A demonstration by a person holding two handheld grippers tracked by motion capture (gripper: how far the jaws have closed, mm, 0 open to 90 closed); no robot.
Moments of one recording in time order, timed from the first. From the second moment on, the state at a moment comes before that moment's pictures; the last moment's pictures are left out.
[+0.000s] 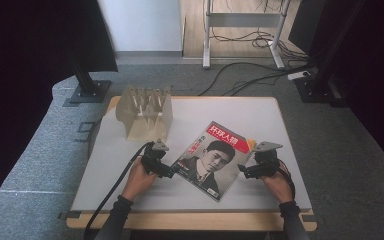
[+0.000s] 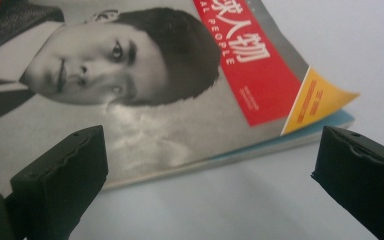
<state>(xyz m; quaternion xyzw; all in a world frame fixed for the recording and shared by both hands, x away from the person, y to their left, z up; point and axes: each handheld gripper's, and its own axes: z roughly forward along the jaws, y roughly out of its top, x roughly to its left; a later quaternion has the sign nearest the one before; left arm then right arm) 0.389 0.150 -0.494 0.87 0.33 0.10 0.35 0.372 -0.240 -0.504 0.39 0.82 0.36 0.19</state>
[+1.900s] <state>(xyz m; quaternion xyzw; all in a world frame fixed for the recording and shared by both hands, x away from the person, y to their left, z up) 0.415 0.089 -0.523 0.90 0.28 0.07 0.33 0.451 -0.237 -0.531 0.38 0.84 0.36 0.13</state>
